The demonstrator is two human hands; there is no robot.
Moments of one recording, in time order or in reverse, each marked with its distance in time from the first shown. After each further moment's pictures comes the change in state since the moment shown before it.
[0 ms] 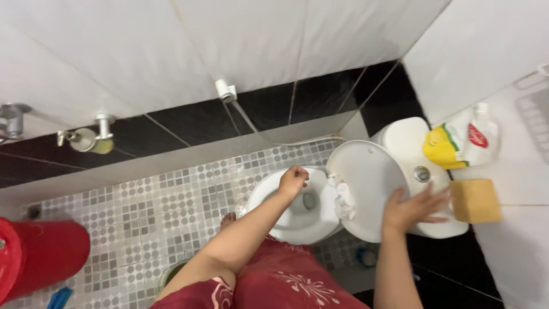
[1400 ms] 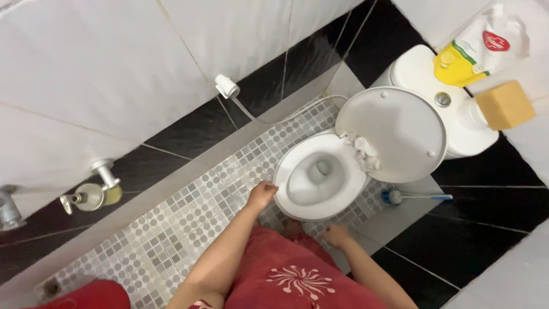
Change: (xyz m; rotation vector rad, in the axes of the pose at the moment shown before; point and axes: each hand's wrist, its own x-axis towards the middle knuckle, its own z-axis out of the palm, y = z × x) left_hand -0.005 -0.086 -0.248 0.592 -0.279 -0.065; right_hand -0.332 -0.120 0.056 -0.195 -1.431 0.142
